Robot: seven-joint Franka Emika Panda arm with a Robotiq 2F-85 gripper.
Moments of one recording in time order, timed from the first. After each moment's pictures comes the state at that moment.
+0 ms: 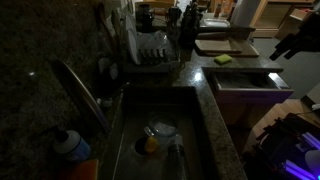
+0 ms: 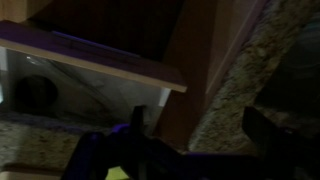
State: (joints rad) arm -0.11 -0.80 -0.09 -2.78 0.01 2.21 0.10
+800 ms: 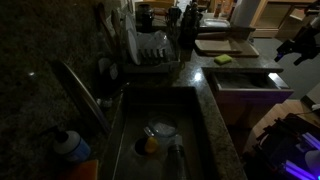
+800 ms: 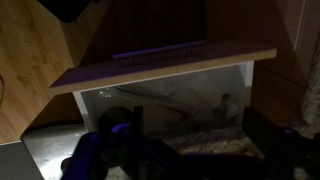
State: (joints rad) arm -0.35 -0.54 -0.19 -2.73 -0.05 2.36 0.27
